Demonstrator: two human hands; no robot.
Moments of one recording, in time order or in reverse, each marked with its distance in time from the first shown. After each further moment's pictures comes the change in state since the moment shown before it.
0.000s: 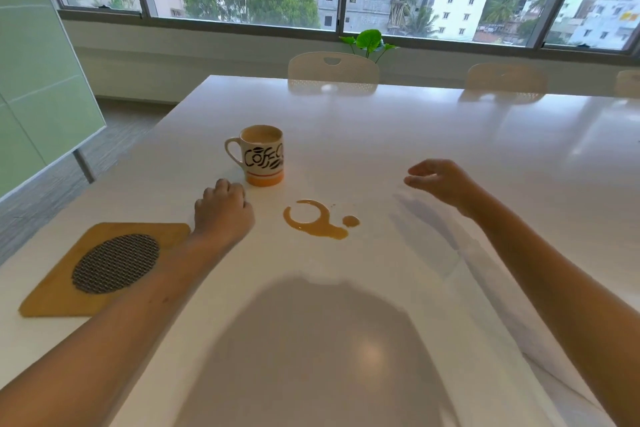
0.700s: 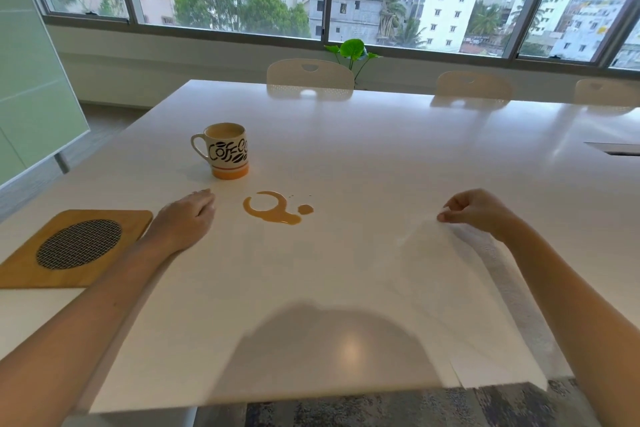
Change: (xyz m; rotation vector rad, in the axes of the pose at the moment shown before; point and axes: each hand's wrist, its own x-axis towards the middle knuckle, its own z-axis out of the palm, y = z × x) left_hand -0.044 -0.004 -0.016 -0.240 -0.165 0.115; right_hand -0.070 0.101 -0.096 -0.151 -0.069 0.188
